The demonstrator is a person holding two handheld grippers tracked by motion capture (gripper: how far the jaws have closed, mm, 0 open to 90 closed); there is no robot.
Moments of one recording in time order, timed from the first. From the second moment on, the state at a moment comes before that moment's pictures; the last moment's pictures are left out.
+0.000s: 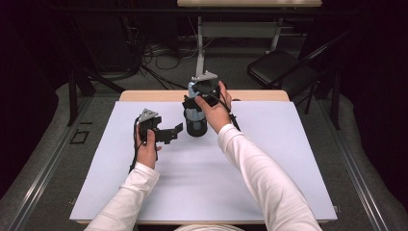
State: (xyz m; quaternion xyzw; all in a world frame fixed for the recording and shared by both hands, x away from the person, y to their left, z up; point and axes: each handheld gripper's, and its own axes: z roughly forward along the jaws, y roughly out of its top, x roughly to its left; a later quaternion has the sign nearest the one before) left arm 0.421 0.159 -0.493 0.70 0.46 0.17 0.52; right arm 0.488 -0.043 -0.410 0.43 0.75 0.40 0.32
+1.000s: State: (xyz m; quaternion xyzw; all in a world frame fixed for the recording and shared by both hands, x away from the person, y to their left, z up) left arm 0.418 0.172 -0.473 0.69 0.45 0.15 0.54; right arm 0.481 -0.049 -0.374 0.42 0.74 0.44 0.29
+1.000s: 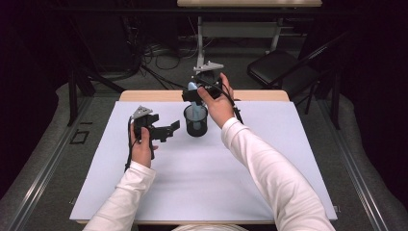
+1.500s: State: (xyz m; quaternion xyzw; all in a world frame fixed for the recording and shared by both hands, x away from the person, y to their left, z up) left arm 0.418 0.189 -0.444 0.71 0.44 0.15 0.53; right arm 0.467 -0.062 -0.361 0.40 0.75 0.45 0.28
